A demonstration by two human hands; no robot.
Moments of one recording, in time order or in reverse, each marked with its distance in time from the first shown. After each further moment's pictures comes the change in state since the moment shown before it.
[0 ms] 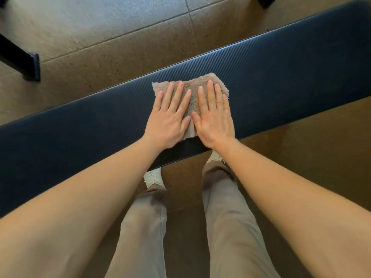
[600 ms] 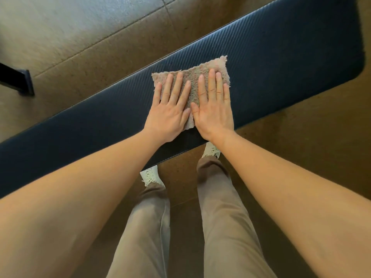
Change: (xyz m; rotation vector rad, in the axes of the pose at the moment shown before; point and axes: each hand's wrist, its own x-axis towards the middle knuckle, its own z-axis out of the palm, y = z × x) left_hand 0.064 0.065 -0.012 0.012 -0.071 0.044; right_hand 0.006 0.077 -0.010 0.034 0.042 0.115
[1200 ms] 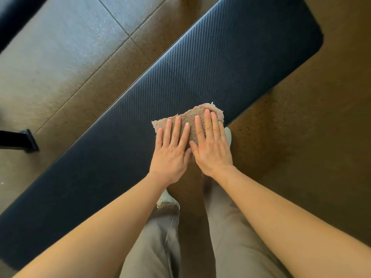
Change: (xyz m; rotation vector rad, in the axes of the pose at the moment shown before) left_hand -0.036 0.058 0.028 0.085 -0.123 0.149; right_hand -0.084 0.024 0.032 0.160 -0.056 0.146
